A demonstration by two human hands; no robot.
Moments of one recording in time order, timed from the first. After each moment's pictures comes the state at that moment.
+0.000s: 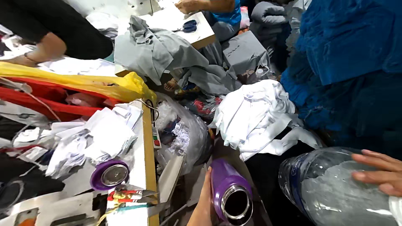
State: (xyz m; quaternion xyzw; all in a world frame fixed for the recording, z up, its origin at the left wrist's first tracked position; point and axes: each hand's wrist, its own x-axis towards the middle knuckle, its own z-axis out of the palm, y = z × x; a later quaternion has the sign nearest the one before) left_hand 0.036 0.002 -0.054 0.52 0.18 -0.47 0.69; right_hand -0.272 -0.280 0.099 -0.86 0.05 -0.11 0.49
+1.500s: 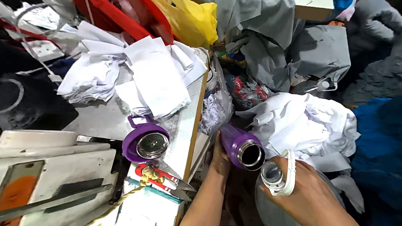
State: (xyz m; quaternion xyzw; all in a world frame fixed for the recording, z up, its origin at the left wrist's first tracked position) left_hand 0.159 -0.014 -0.142 0.32 0.26 -0.33 0.85; right_hand 0.034 -0.151 0.031 -0.97 0.10 -0.01 0.20
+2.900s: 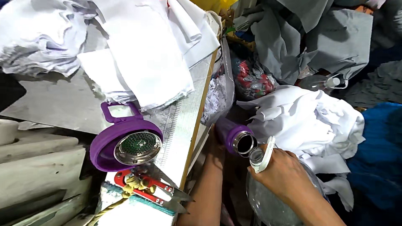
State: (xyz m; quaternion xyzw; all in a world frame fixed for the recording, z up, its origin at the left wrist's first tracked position) left_hand 0.156 0.008 -0.207 0.46 0.28 -0.32 0.78; right_hand 0.087 -0.134 -0.009 -0.96 0.16 0.16 0.17
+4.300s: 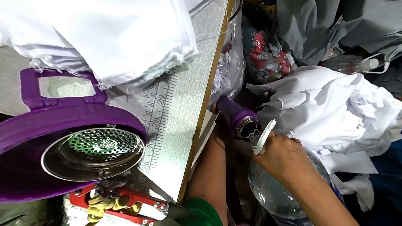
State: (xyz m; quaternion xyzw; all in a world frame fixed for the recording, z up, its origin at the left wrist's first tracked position) left_hand 0.180 0.018 -0.282 0.43 0.17 -0.22 0.86; right_hand 0.125 -0.120 -0.045 -0.91 0.20 0.34 0.15
